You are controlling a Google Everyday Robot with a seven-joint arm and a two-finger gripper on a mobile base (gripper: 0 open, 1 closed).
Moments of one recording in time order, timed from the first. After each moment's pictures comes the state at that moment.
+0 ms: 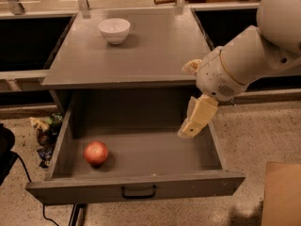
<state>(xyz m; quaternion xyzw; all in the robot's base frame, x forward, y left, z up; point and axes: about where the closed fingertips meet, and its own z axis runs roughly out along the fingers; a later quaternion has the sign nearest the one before) 0.475 -0.079 0.899 -0.64 0.70 0.10 0.29</state>
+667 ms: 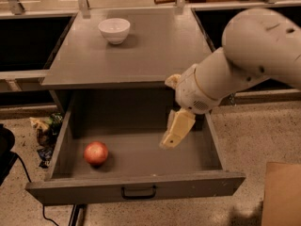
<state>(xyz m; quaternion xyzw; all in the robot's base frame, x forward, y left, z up) 0.477 -0.043 0.857 -0.65 0.70 0.12 0.28</state>
